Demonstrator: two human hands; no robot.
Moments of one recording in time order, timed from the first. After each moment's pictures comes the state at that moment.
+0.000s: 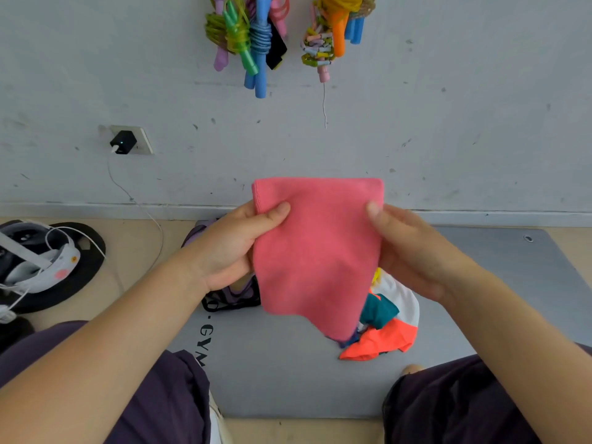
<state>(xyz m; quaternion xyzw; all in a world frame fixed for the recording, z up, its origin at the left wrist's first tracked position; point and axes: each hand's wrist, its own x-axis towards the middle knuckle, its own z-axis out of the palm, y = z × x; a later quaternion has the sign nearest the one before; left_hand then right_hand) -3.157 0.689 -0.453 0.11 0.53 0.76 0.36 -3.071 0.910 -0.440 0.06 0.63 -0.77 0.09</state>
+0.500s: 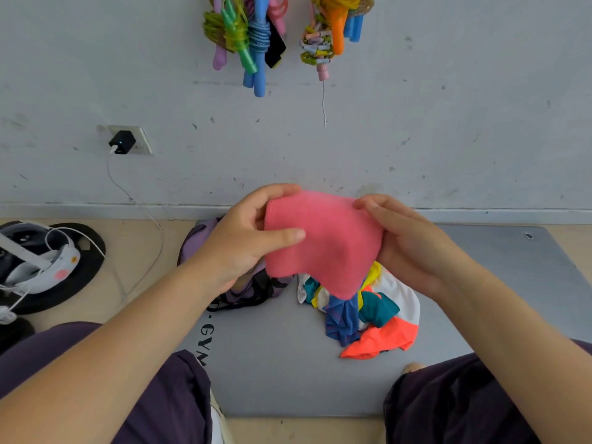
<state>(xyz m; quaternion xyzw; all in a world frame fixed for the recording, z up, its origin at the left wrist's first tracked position) -3.154 0.692 -0.462 0.19 0.67 0.69 0.20 -3.080 0.911 -0.451 0.11 0.55 -0.83 0.03</state>
